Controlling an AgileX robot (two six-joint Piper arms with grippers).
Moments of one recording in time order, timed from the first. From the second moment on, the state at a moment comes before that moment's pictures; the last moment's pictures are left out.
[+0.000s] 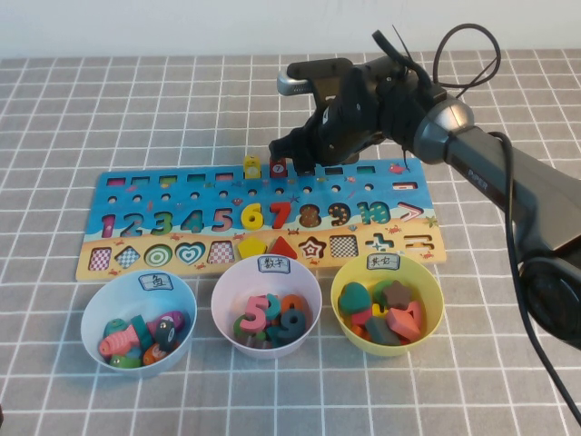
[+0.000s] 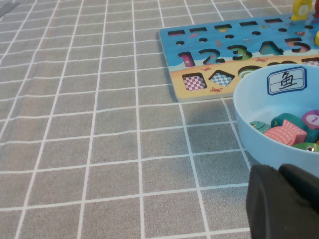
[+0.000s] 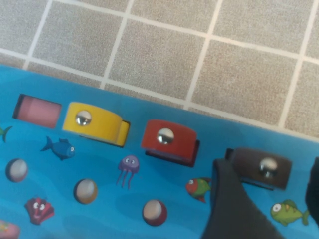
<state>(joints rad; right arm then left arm) 0.54 2.48 -2.33 0.01 0.85 0.26 -0.13 -0.01 0.02 0.07 0.37 -0.05</state>
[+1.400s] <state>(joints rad) 0.54 2.49 -2.33 0.05 0.83 0.24 -0.13 -0.01 0.02 0.07 0.37 -0.05</state>
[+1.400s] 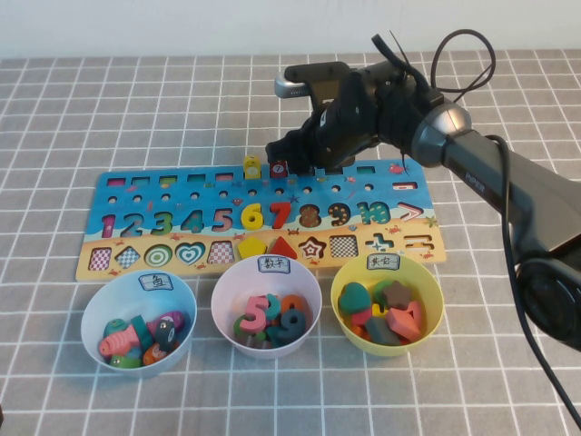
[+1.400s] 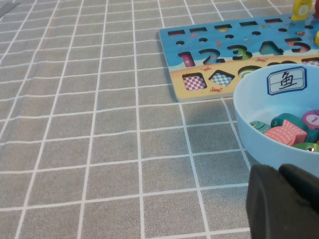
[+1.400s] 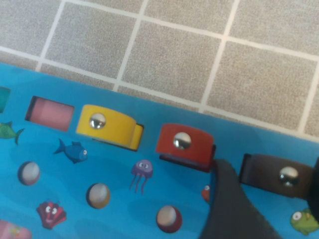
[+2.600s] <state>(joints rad) 0.54 2.49 -2.33 0.05 0.83 0.24 -0.13 -0.01 0.02 0.07 0.37 -0.05</state>
